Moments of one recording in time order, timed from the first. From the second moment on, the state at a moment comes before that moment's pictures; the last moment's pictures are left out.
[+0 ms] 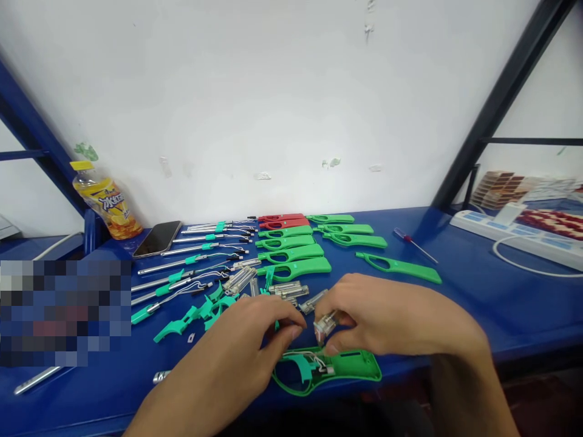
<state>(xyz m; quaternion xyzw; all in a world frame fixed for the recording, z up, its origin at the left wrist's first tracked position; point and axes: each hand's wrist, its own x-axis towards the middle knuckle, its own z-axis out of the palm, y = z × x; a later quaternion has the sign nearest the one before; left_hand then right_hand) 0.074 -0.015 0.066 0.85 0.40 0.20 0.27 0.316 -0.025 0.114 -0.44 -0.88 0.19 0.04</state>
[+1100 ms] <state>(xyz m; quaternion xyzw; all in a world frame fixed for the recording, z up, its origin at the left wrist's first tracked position) 0.072 -0.025 0.079 0.86 0.40 0.25 0.19 0.318 -0.011 0.112 -0.40 -0.89 0.21 0.10</state>
